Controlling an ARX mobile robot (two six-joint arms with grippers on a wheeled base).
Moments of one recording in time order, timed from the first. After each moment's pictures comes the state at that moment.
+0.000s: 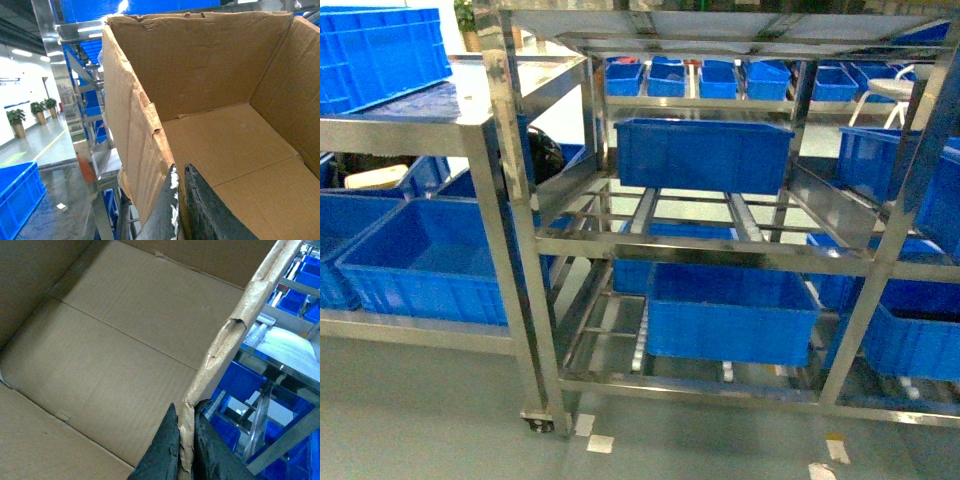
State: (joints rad) left arm -0.35 1.00 1.08 0.17 -0.05 0.17; right arm 0.05 1.19 1.46 -0.45 -0.48 -0.25
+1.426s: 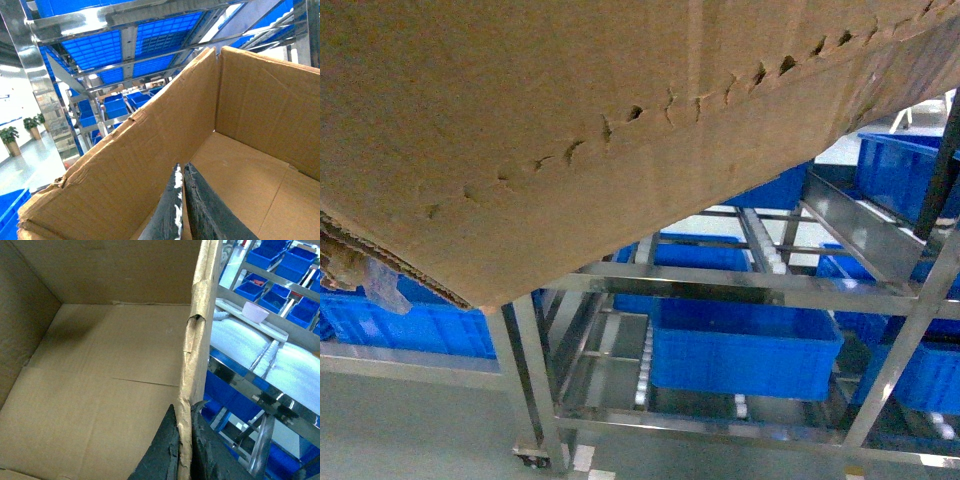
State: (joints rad) left arm -0.36 1.01 1.08 0.18 0.00 0.24; right arm 0.06 1.19 1.45 -0.46 -0.52 -0.30
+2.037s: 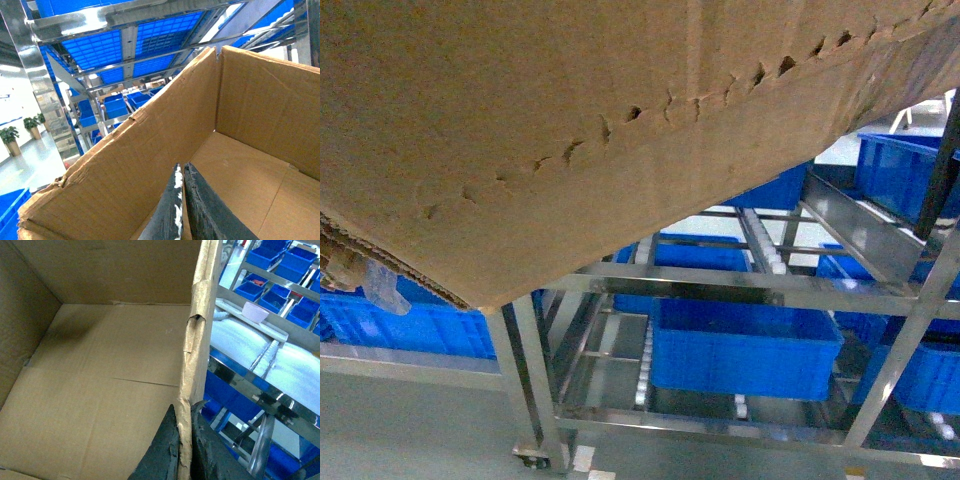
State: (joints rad) left arm -0.36 1.01 1.08 0.18 0.00 0.24; right arm 0.06 1.19 1.45 -0.46 -0.52 -0.30
